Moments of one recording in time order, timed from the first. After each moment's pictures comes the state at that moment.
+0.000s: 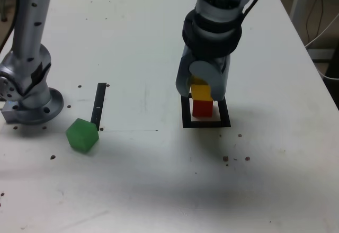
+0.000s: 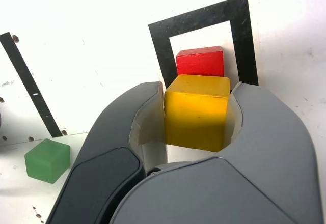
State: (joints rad) arm -0.26 2.05 -1.69 1.39 0.21 -0.05
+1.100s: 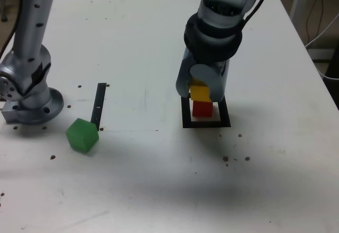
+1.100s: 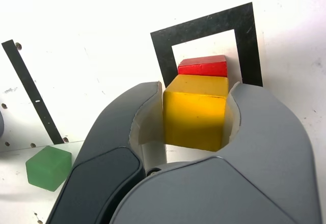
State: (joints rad) arm -0.26 2.07 -1.69 1.39 0.23 -0.04
